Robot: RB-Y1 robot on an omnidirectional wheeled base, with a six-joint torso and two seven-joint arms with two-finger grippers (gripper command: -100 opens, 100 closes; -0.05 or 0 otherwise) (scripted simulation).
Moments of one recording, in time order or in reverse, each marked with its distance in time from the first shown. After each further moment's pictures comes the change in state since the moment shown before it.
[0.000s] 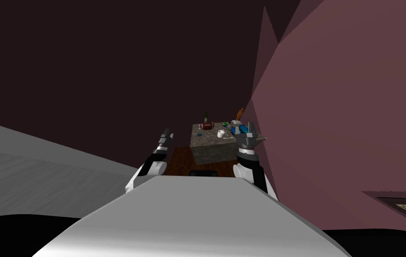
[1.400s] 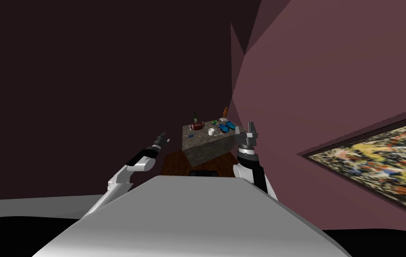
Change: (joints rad) left arm -0.043 0.269 0.114 0.139 0.332 0.352 0.152; right arm 0.000 0.000 0.000 0.000 0.000 0.000 0.000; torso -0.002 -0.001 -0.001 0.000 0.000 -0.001
